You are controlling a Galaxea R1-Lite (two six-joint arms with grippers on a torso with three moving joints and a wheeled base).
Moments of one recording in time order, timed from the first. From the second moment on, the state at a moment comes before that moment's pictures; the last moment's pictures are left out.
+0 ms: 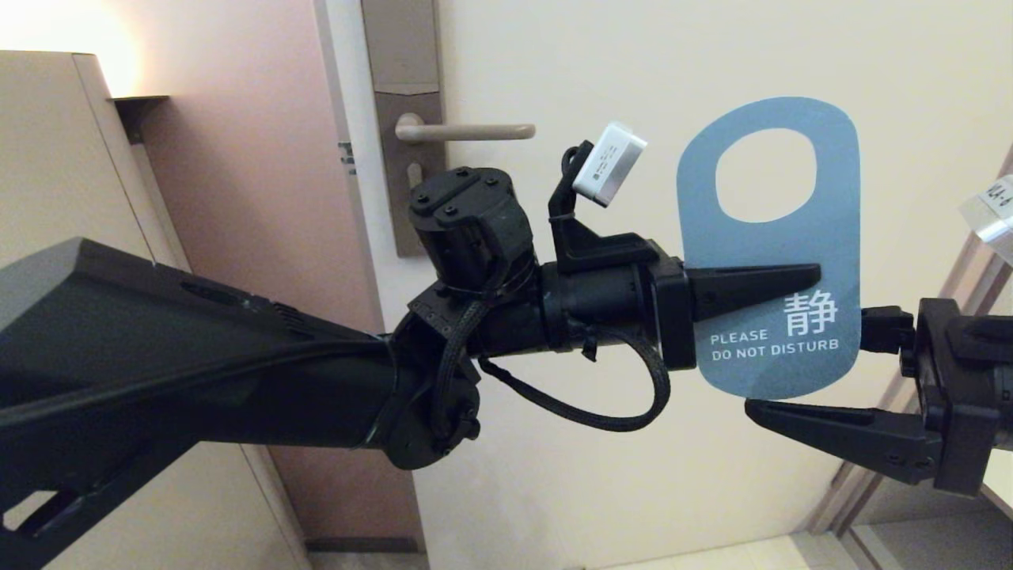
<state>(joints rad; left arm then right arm) -0.88 2.07 -1.32 -1.12 -0.83 -0.52 0.42 1.19 -0.82 -0.02 0.45 -0.13</state>
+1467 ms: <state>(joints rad) -0.90 2.08 -1.22 -1.27 -0.84 -0.61 0.47 1.18 -0.78 -0.07 0.46 -0.13</state>
